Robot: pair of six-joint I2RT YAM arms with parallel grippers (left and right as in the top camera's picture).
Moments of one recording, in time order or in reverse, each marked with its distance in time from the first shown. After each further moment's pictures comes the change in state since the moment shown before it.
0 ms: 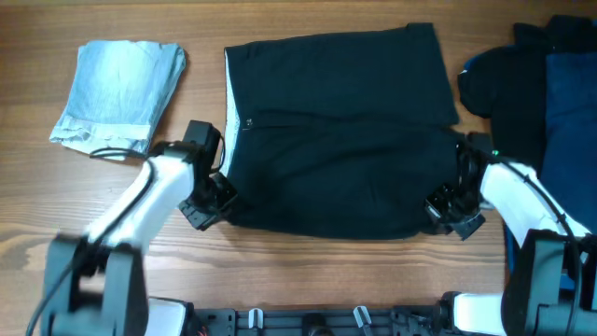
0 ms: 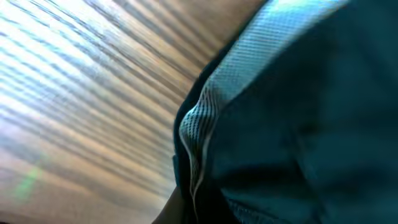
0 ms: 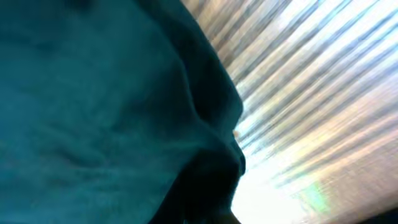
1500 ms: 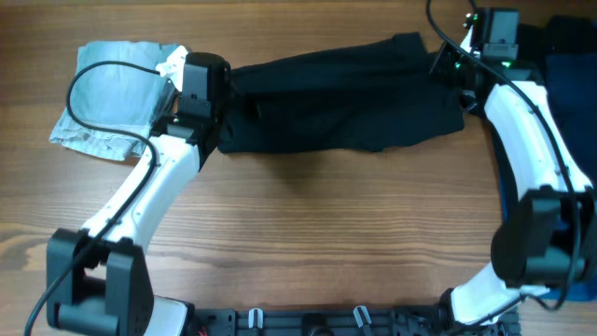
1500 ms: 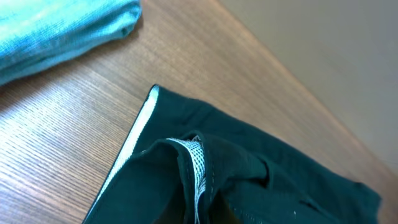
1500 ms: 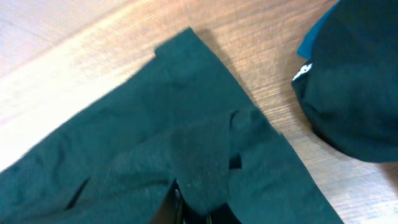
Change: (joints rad) left arm -0.051 0.056 0.222 0.752 -0.379 0.011; right arm 0.084 0.266 0.661 0.443 0.028 -0.370
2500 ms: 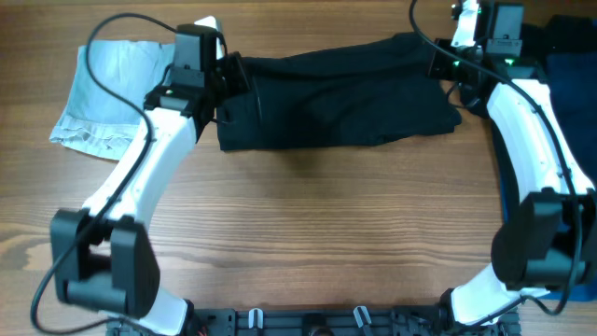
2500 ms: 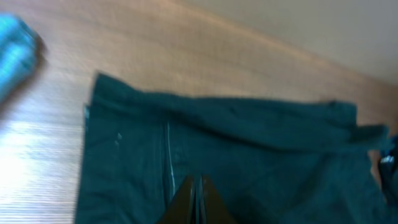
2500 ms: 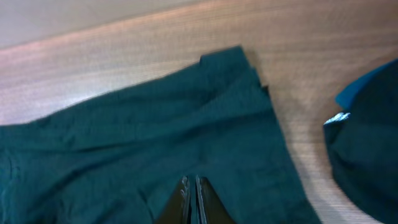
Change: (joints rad) left arm 0.035 0.087 0.197 -0.126 0.303 0.387; right arm 0.003 -0.011 0.024 -0.003 -0.133 -0.243
